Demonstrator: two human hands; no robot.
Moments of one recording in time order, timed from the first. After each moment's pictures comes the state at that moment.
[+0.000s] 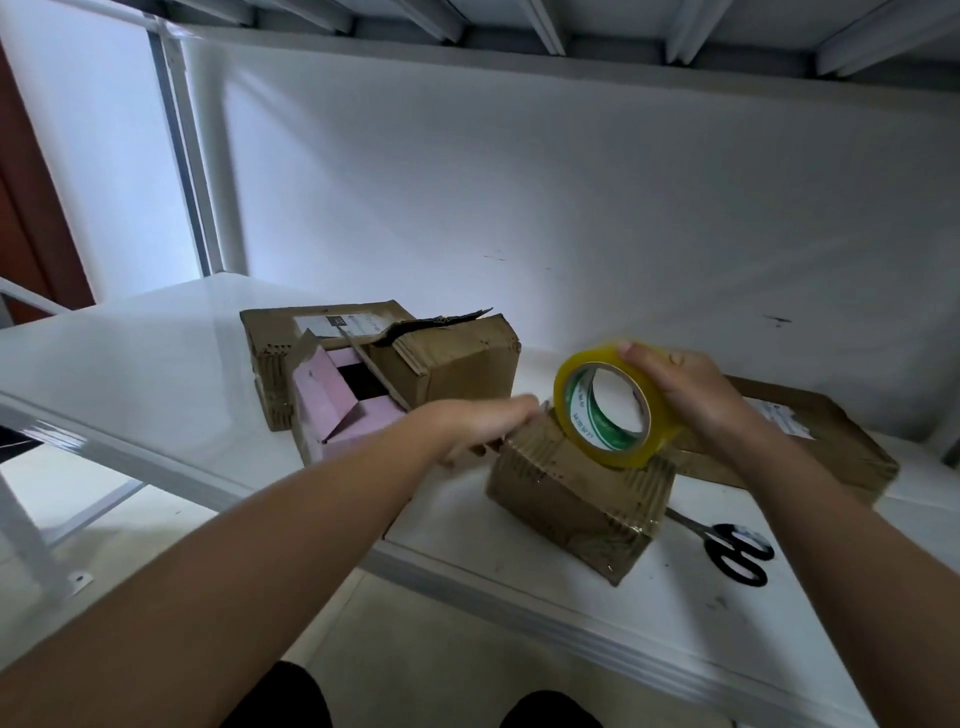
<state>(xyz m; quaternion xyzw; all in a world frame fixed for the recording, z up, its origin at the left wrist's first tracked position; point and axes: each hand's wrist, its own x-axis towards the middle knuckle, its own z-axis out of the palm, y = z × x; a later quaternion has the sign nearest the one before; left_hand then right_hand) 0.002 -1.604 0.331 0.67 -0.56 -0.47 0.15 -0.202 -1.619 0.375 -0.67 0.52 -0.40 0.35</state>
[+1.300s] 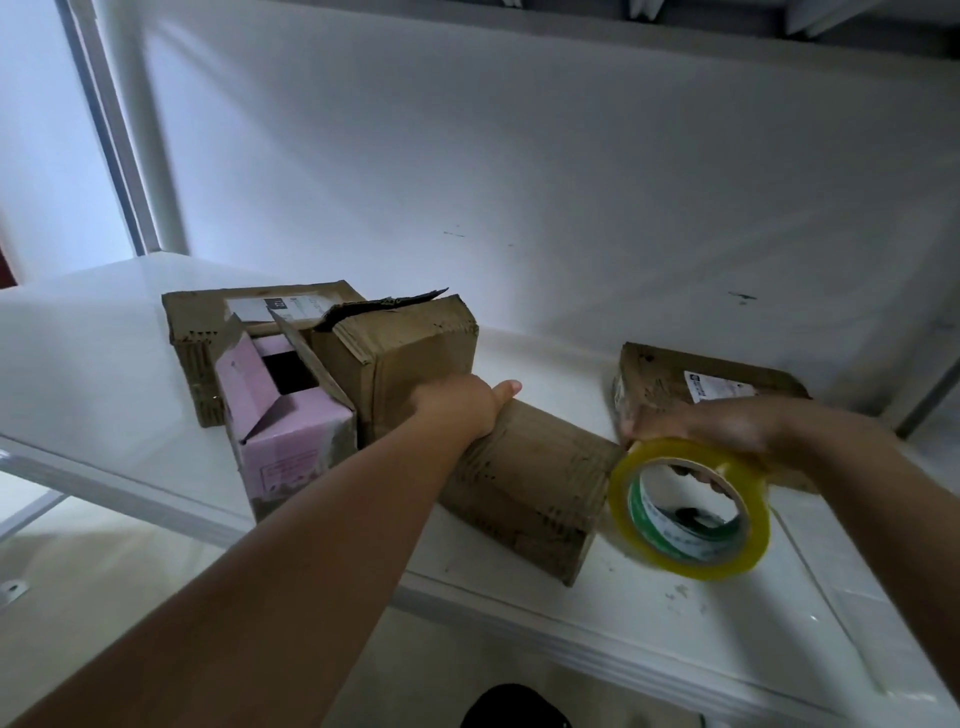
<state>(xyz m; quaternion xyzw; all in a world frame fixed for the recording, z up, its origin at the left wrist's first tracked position) -0.033 -1.650 0.308 0.75 -0.65 -0.09 0.03 -0.271 -1.623 0.384 -0.68 0.63 0.03 0.38</state>
